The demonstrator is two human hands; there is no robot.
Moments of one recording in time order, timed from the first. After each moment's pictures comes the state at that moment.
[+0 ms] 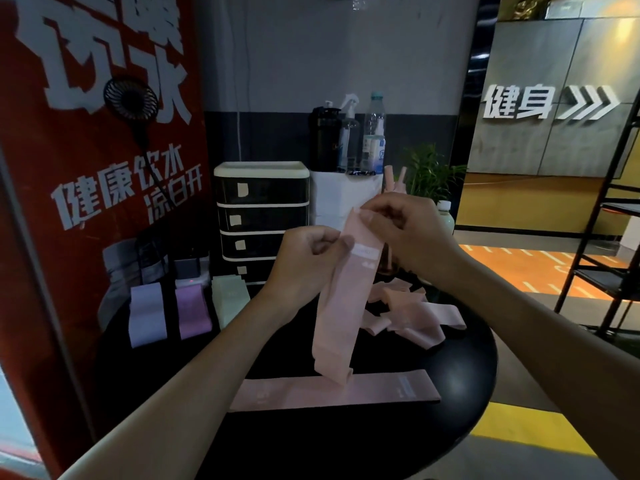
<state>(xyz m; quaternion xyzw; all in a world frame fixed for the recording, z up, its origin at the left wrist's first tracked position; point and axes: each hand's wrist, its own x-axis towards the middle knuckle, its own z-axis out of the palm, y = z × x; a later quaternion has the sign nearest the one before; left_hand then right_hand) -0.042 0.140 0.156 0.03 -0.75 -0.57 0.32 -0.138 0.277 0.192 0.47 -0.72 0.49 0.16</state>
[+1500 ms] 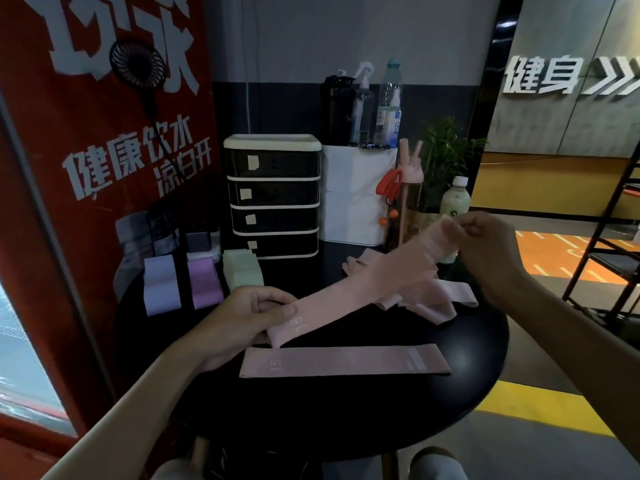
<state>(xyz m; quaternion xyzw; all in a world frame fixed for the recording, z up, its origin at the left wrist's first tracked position) 0.028 0.065 0.065 0.10 -0.73 -0.67 0.09 -0.186 0.325 0.132 0.23 -0.75 0.60 0.16</state>
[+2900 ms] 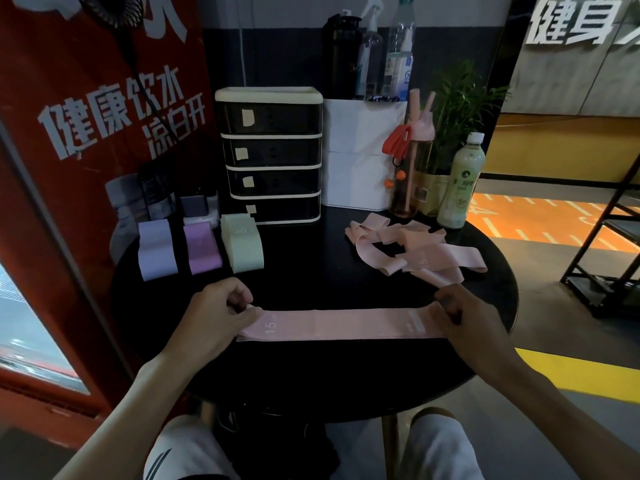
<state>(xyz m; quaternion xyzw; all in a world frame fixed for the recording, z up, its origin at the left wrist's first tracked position) 0.046 0.036 -0.002 0.21 -0.86 -0.39 0.25 -0.146 0.358 -0.010 0.27 -0.89 0.35 0.09</state>
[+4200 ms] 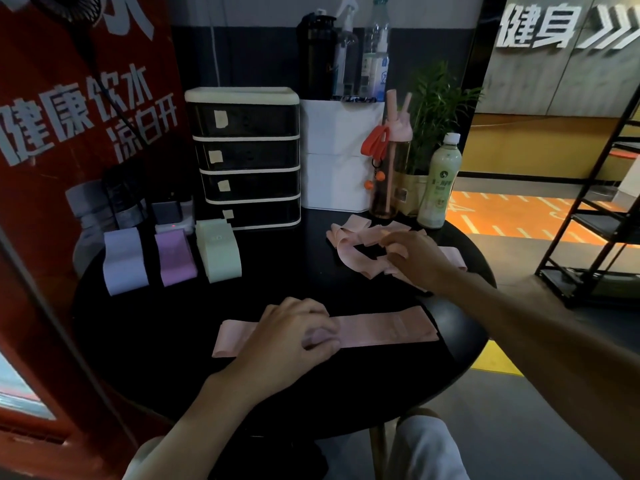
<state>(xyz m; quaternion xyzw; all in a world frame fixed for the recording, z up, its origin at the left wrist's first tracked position) -0.014 0.116 -0.018 -0.02 -0.96 -0.22 0.16 -0.231 0.296 0.042 0.38 -0.89 0.25 0.08</state>
